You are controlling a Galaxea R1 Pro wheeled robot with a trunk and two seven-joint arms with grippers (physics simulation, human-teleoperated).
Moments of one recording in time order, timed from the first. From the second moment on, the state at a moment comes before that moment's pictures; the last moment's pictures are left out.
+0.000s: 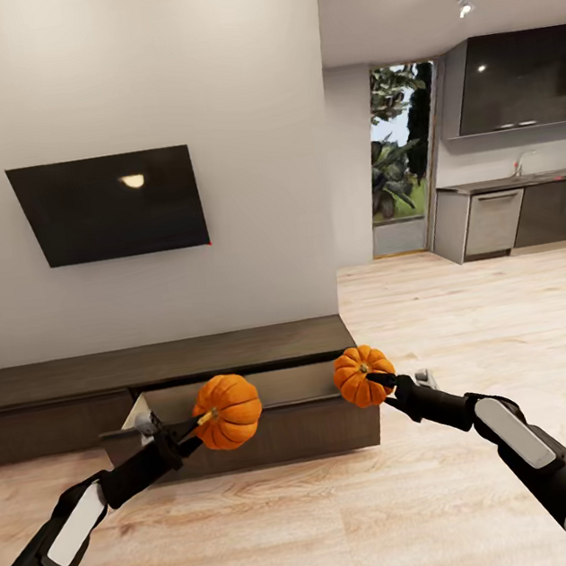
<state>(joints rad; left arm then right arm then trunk) -0.53 0.39 -0.21 -0.85 1.06 0.72 -1.02 -0.56 -0.28 0.22 -0.99 -1.35 0.67 0.17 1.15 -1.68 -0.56</state>
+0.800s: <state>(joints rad) -0.53 0.39 -0.27 -0.93 1.06 0.72 -1.01 -0.56 -0.28 0.22 -1.00 -1.34 0.67 0.18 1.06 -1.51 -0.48</state>
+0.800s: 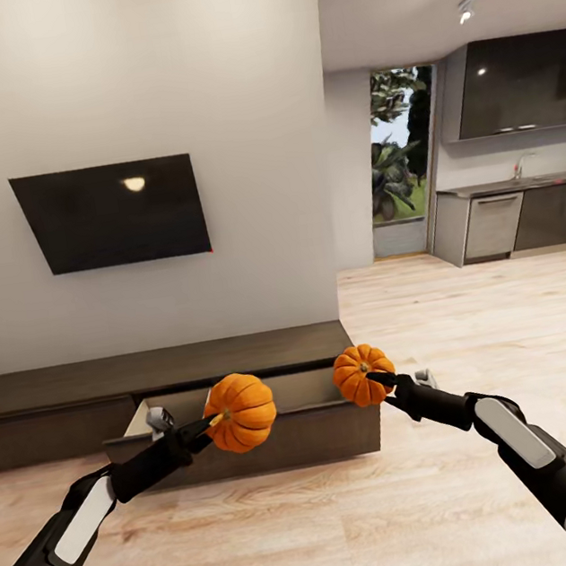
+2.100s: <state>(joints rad) -0.53 0.39 -0.27 -0.92 1.07 0.72 -1.02 -0.56 -0.28 0.22 -0.99 -1.34 0.67 0.18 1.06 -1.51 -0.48</state>
